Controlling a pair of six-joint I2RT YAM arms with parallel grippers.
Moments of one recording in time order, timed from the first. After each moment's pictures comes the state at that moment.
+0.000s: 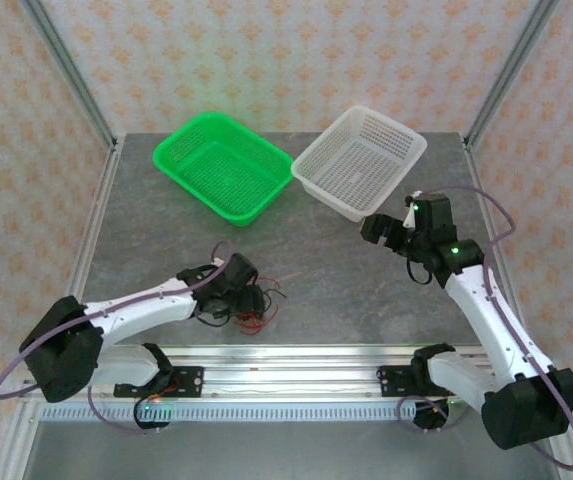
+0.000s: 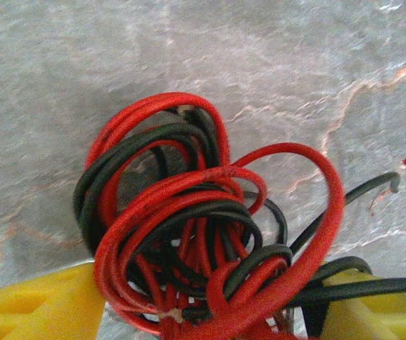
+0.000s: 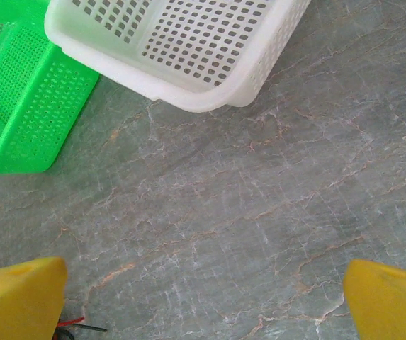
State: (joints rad) left arm -0.75 1.27 0.63 -0.54 -0.03 -0.97; right arm 0.21 1.01 0.89 -0.67 -0.17 0.52
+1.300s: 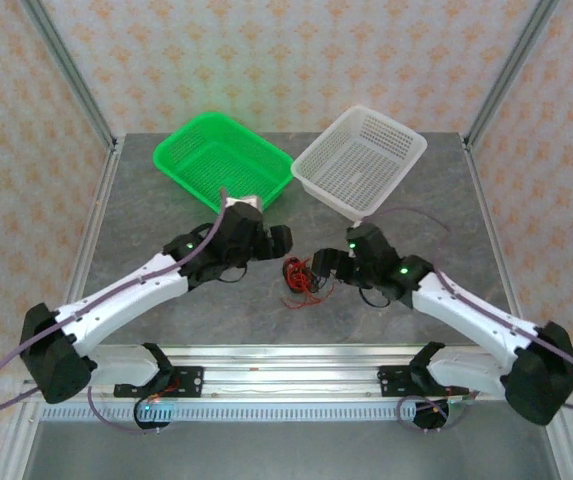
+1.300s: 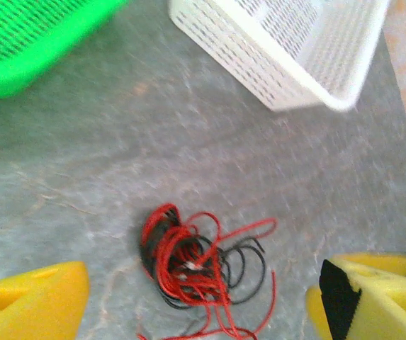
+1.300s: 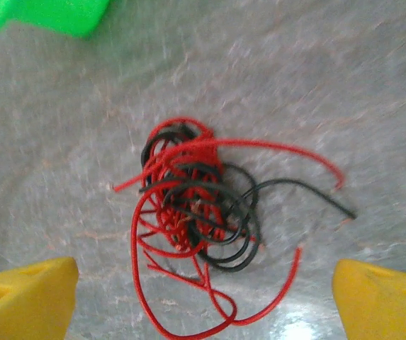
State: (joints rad) left arm -0.72 1.23 1.04 -0.54 -0.15 -0.80; right arm 0.72 1.13 0.75 -0.48 -0.06 0.81
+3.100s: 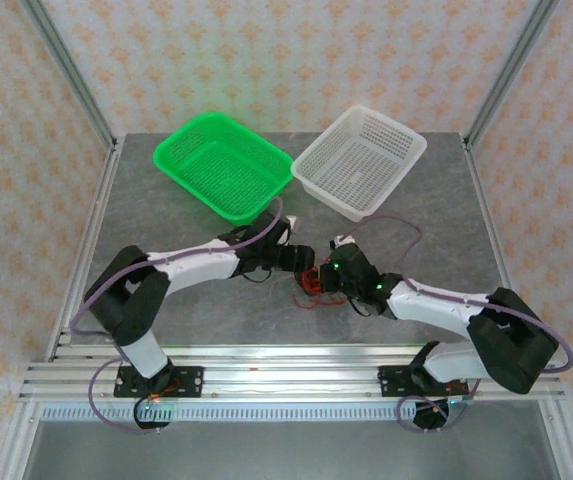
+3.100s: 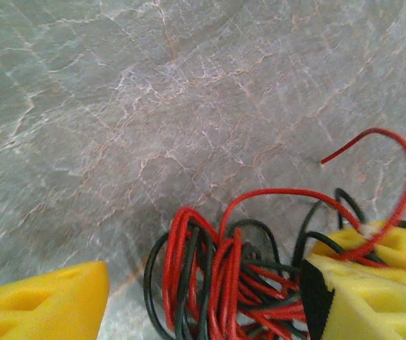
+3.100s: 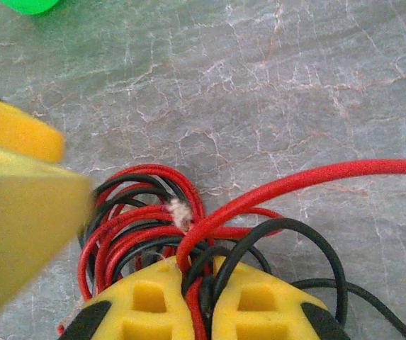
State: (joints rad) left arm -0.69 1.71 1.00 -0.17 0.21 -0.59; right arm 0.76 1.29 0.53 -0.01 0.12 0.58
